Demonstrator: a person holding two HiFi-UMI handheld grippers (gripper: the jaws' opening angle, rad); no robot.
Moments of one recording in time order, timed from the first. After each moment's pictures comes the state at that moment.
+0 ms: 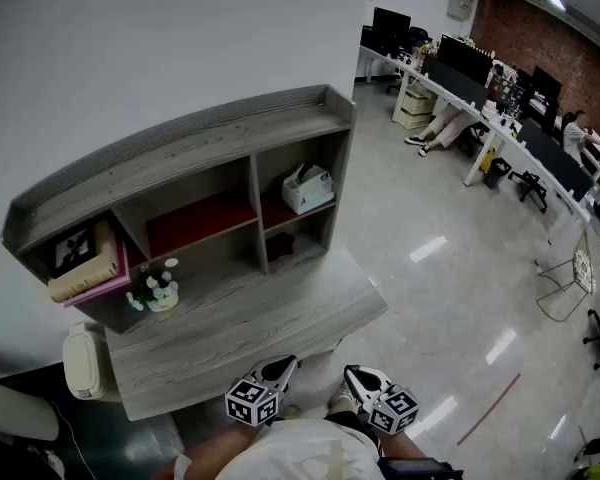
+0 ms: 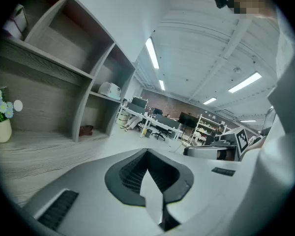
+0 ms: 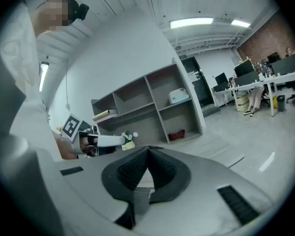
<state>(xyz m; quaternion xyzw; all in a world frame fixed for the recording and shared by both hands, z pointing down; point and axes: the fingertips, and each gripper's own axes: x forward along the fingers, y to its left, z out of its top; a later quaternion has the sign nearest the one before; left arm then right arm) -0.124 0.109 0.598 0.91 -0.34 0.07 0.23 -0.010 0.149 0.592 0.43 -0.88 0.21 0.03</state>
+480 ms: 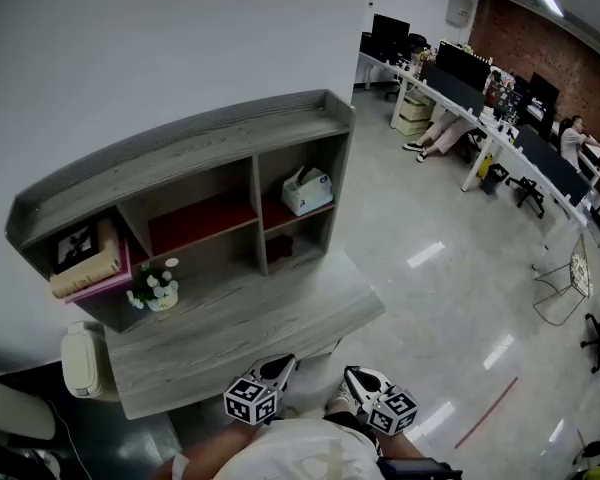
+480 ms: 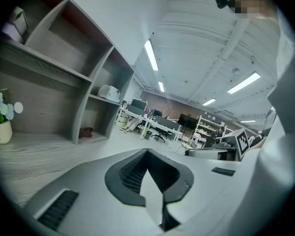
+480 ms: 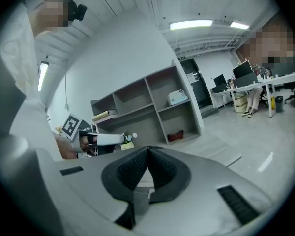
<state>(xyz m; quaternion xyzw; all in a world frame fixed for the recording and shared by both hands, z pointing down) -0.128 0.117 0.591 0.91 -0.35 0.06 0.23 -0.009 0.161 0.590 0.44 -0.87 0.21 0.03</state>
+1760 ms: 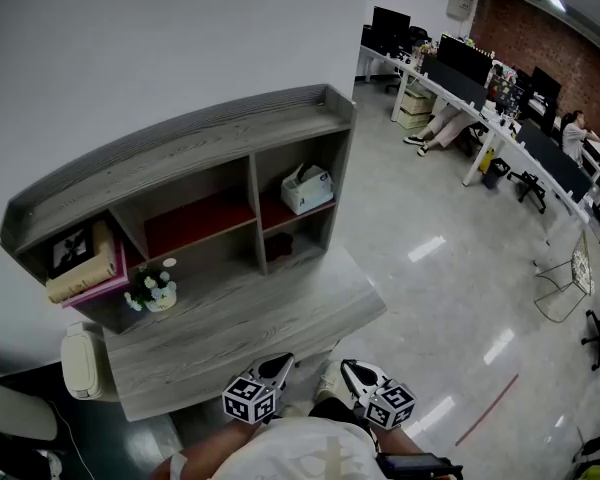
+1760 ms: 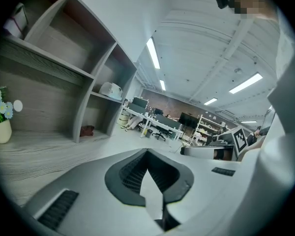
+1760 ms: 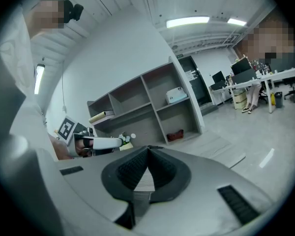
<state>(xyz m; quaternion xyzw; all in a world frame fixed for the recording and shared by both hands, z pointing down) -0.129 0.102 0.597 0.91 -0.35 0.07 0.24 -0.014 0.132 0.593 0.44 -0.87 0.22 0.03</state>
